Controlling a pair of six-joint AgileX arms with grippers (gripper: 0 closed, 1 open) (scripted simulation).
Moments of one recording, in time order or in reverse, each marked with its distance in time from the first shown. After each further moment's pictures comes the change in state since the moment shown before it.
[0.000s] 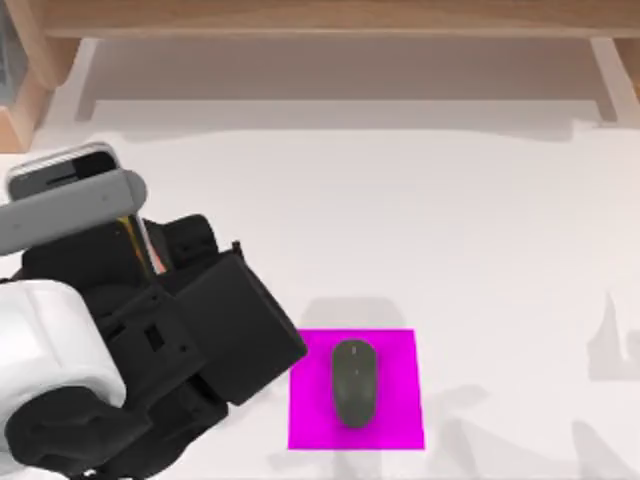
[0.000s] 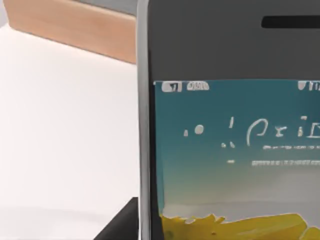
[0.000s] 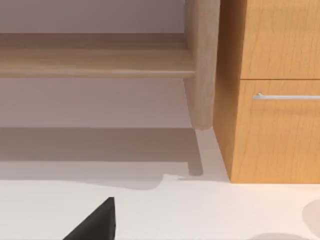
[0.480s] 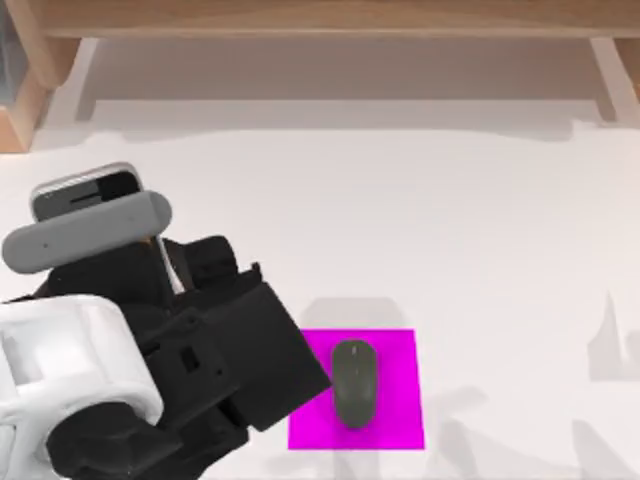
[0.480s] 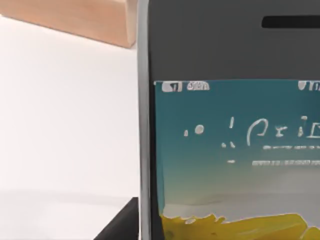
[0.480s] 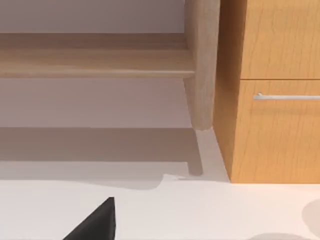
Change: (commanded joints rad) left arm -0.043 0.055 -0.002 -0.025 0.006 -0.072; right arm 0.000 0.000 0.000 0.000 0.000 0.000
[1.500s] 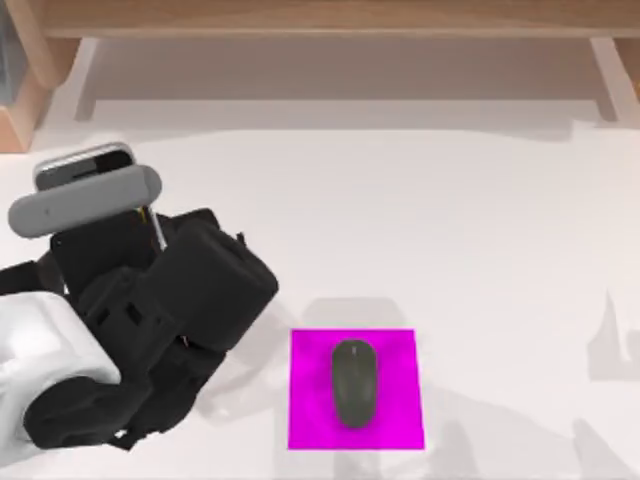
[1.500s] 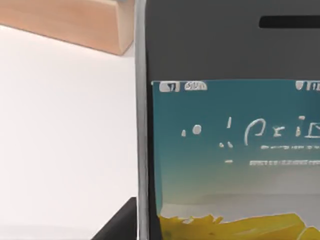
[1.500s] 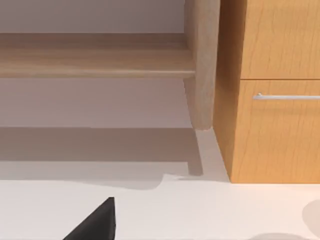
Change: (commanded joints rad) left arm 0.201 -0.010 -0.140 0.485 0.090 0.399; right arm 0.000 0.000 0.000 0.000 0.000 0.000
